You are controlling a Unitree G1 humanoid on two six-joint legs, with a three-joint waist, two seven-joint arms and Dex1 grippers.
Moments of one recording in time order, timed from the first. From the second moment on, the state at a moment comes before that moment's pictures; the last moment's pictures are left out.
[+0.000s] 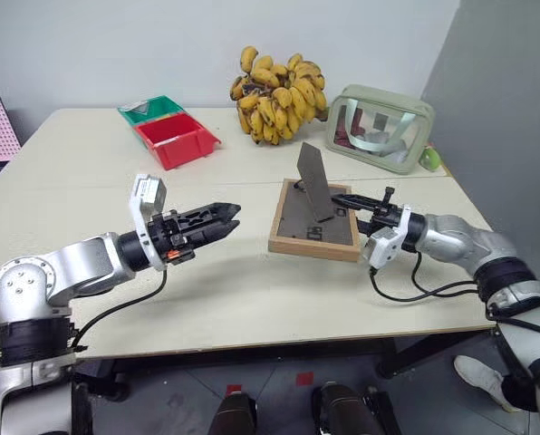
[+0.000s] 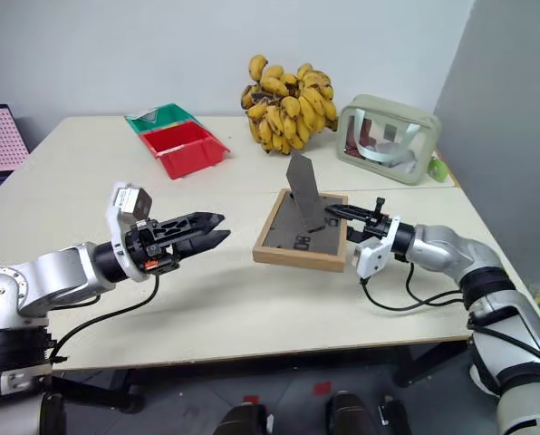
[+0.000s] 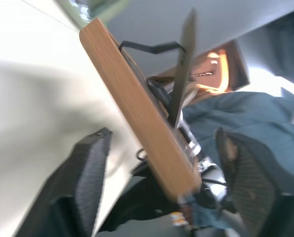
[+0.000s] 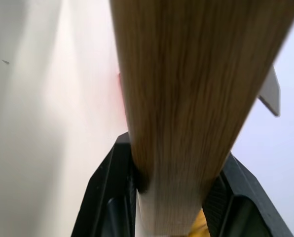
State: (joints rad) left arm -0.38 0.77 0.35 -0.08 -1.88 1.25 -0.02; right arm -0.89 -0.53 0.39 0.88 -0.20 -0.99 0.48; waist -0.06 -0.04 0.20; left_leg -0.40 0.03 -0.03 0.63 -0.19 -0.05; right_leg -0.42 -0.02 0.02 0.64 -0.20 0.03
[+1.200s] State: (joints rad) left arm -0.19 0.78 0.26 -0.46 -0.89 0.85 -0.28; right arm -0.72 -0.38 0.19 0.54 0.12 0.32 1.03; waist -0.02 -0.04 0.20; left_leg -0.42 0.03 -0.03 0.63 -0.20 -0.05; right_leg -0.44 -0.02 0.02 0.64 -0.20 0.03
